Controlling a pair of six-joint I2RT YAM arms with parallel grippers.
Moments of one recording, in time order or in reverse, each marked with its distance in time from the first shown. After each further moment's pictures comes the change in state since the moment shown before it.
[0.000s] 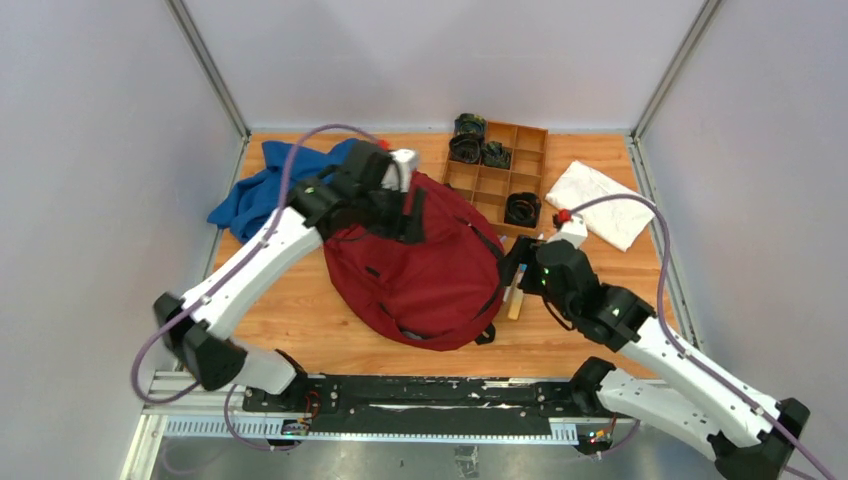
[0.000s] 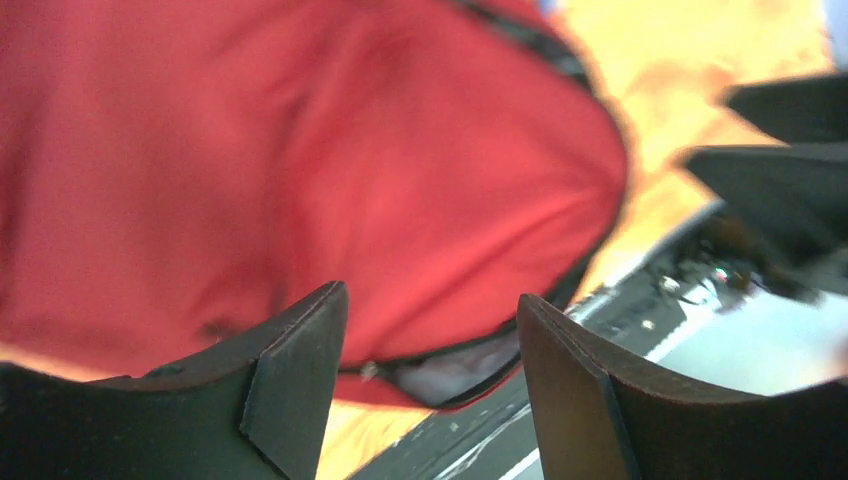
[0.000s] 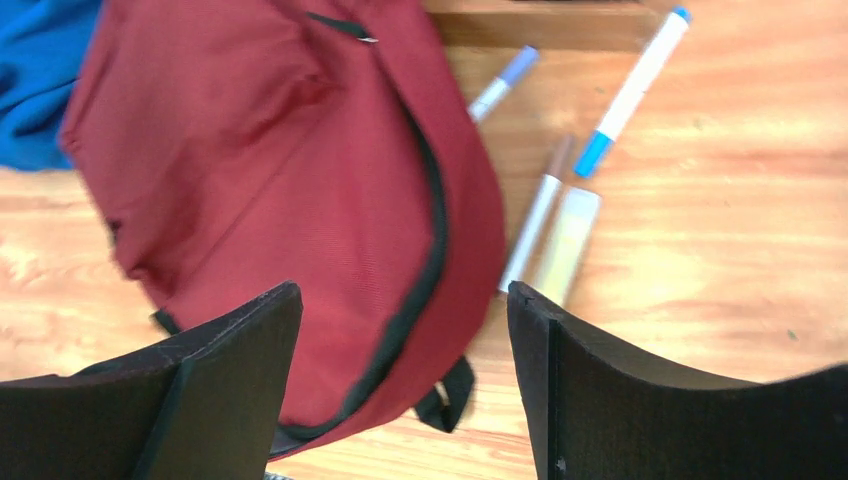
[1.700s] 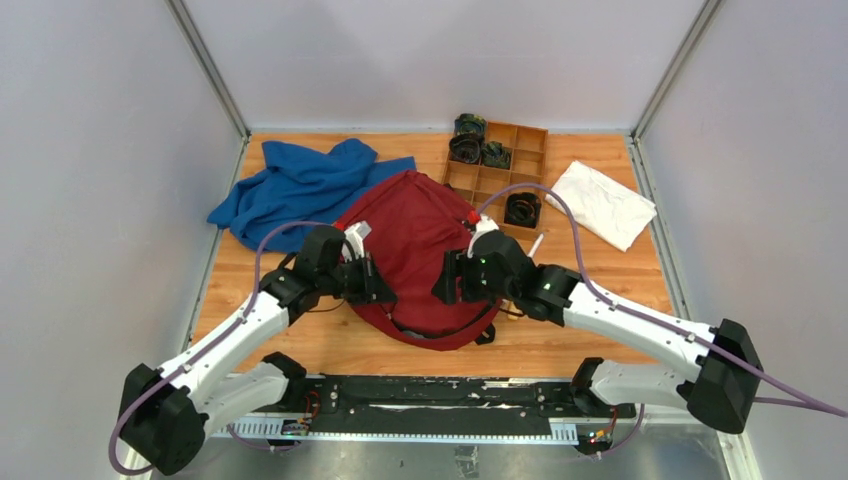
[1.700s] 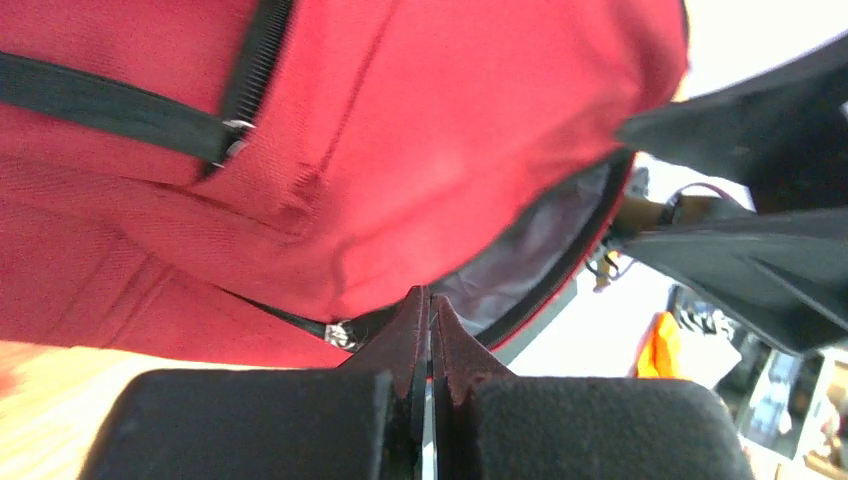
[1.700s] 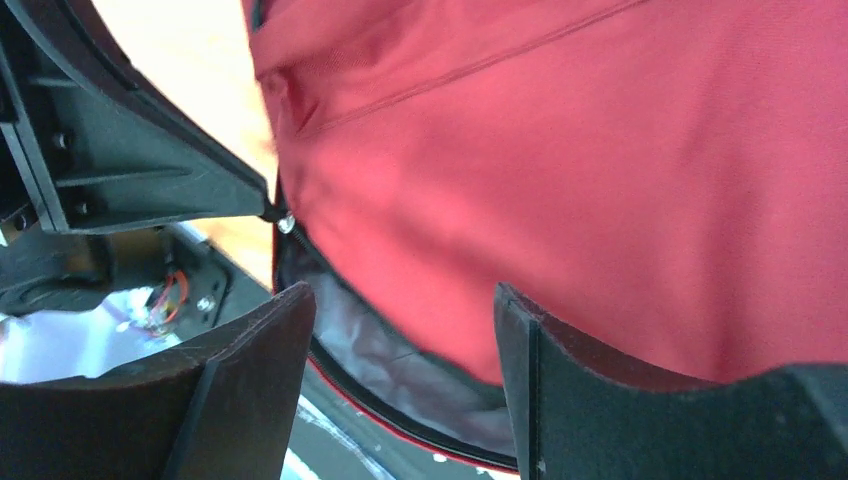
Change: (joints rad) left arm 0.226 -0.520 -0.959 0.464 0.232 -0.417; right arm 0.156 0.425 0.161 0.212 -0.375 -0.126
